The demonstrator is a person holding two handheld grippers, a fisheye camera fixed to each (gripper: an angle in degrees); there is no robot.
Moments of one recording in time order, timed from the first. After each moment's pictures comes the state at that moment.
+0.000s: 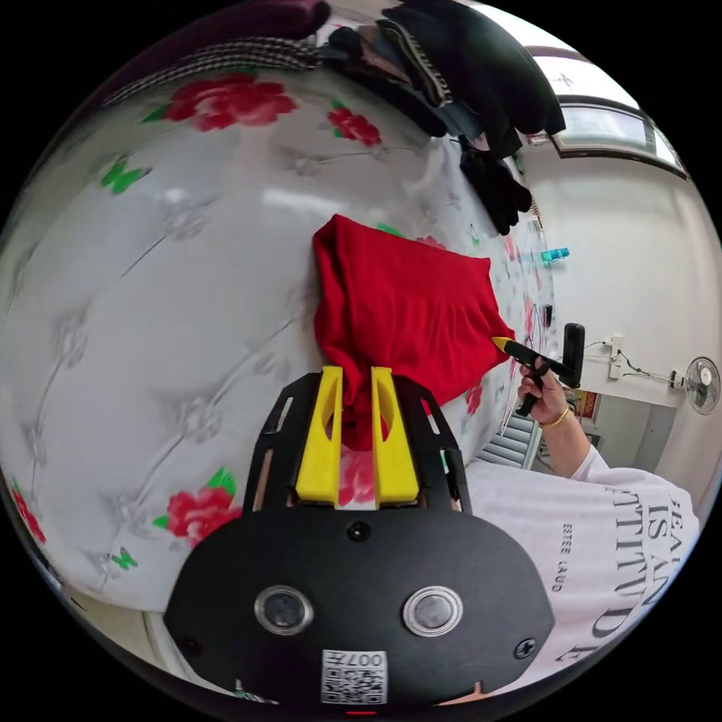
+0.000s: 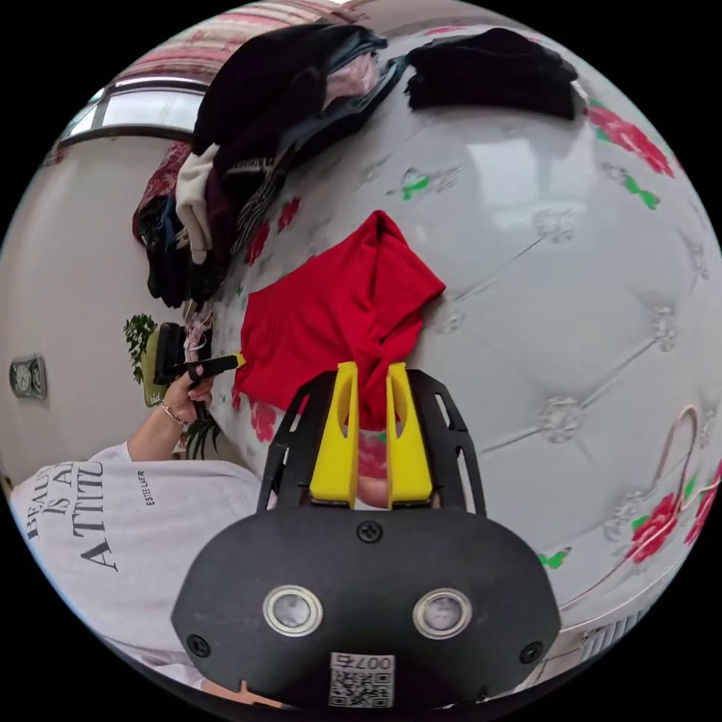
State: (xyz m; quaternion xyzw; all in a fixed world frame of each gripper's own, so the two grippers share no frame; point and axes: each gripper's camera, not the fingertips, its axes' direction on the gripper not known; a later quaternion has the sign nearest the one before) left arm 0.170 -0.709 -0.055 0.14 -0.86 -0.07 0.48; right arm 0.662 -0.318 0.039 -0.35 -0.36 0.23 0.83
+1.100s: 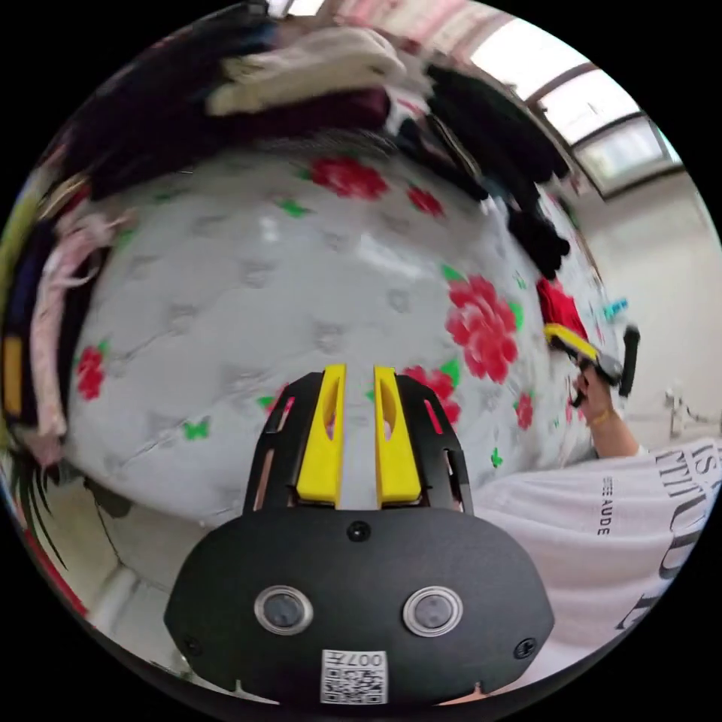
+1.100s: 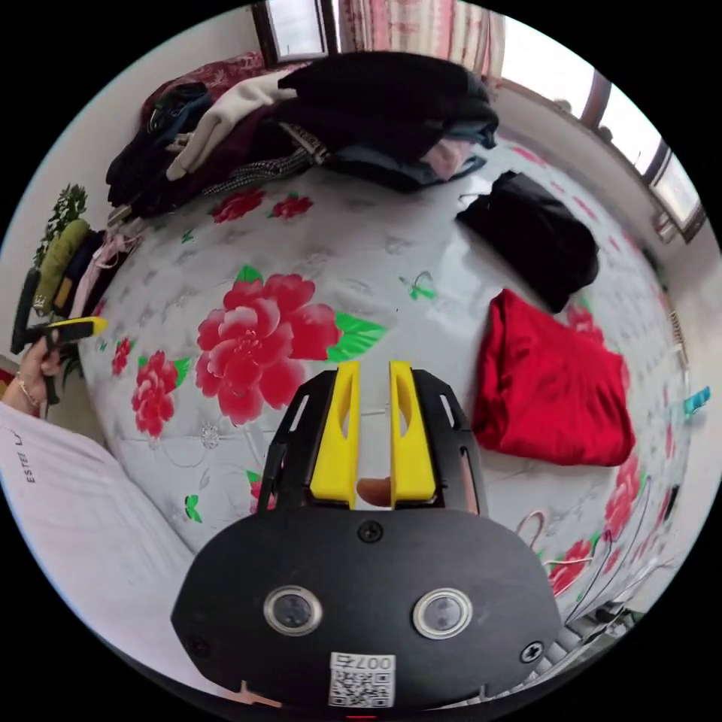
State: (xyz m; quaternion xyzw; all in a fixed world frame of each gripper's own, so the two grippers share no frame) left arm 0.148 -0.520 0.070 0.29 -0.92 0.01 0.27; right arm 0.505 -0.395 0.010 -0.27 -0.15 -0.03 0.95
